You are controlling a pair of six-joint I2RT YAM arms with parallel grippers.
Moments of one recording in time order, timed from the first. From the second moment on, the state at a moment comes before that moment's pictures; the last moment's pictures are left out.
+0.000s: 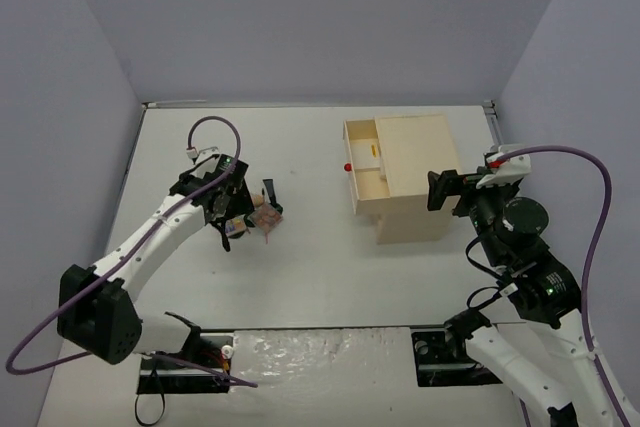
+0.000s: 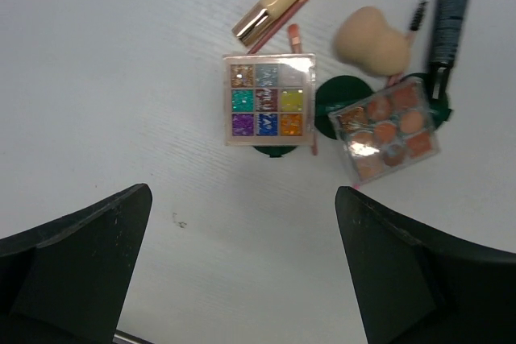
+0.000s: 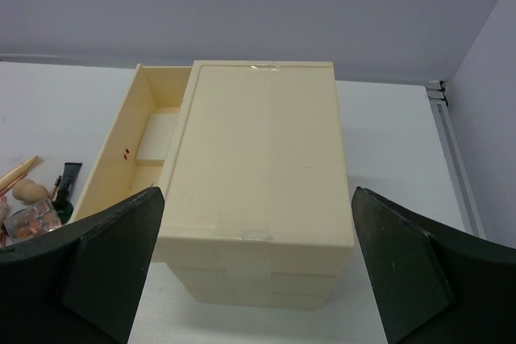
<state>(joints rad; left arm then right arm) -0.45 1.32 1.09 -0.87 -0.47 -0.71 0.46 0.61 0.97 -0.44 0.31 0.06</state>
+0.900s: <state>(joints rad) -0.29 1.68 1.08 -0.65 -0.28 -0.70 0.50 0.61 0.96 -0.44 0.33 0.06</state>
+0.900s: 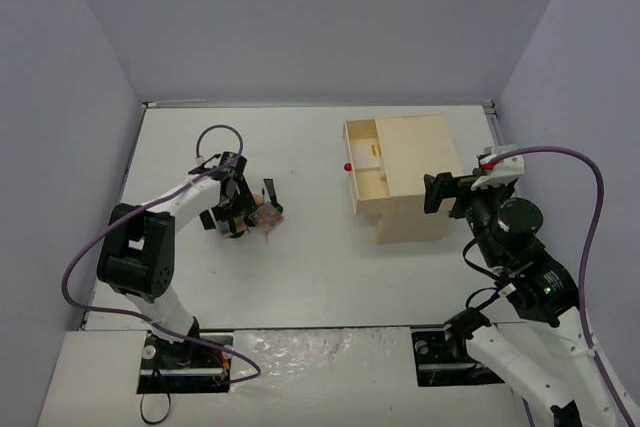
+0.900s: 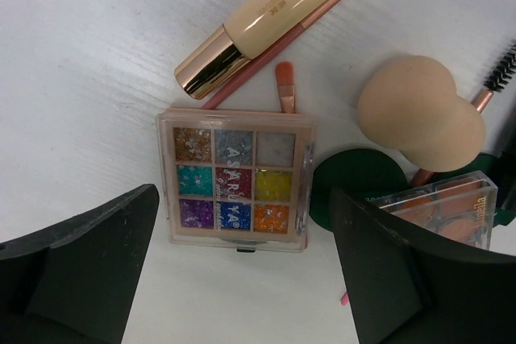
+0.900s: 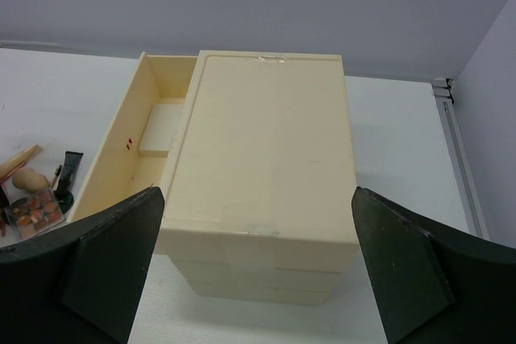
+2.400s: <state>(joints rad) -0.50 1.40 1.47 -0.74 -0.17 -0.31 0.50 0.63 0.94 -0.44 0.33 0.06</state>
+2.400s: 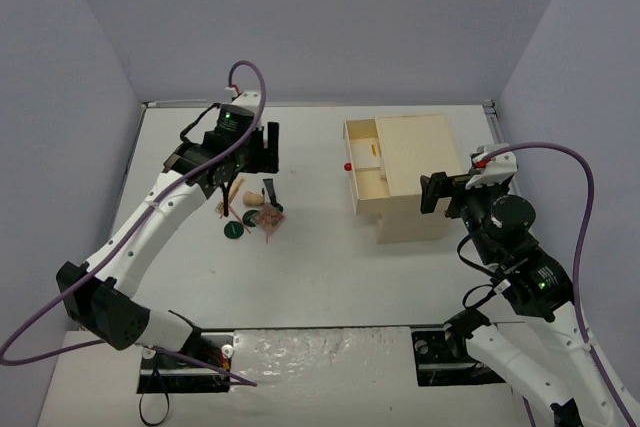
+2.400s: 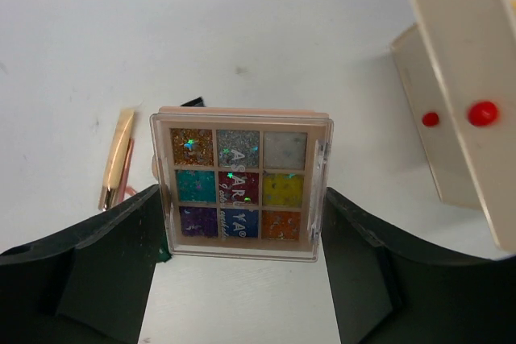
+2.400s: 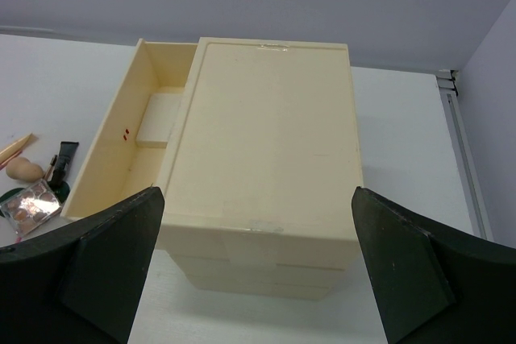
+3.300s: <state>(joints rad) -0.86 2.11 2.48 -1.16 -0.02 0.29 0.50 0.60 0.94 -0.44 0.35 0.06</state>
